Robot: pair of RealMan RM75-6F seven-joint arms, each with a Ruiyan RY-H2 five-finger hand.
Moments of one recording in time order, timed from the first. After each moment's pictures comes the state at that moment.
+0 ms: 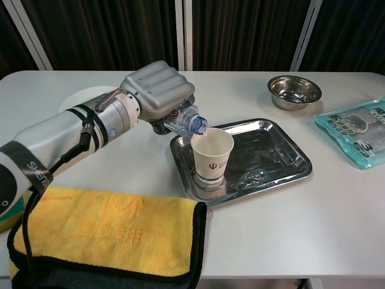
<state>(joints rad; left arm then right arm) -0.94 -1.88 -0.17 -1.28 1.08 1.03 0.97 0.13 -1.24 0.20 -1.36 -1.59 1.77 0.38</state>
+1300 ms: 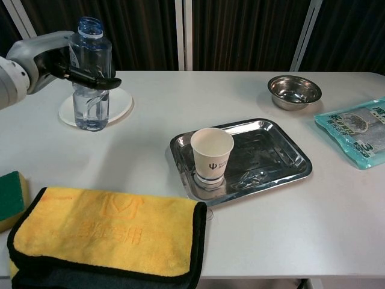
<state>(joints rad) -0.59 -1.56 -0.35 -1.68 0.93 1.01 -0.05 0.15 -1.24 0.20 -1.39 -1.59 1.75 0.35</state>
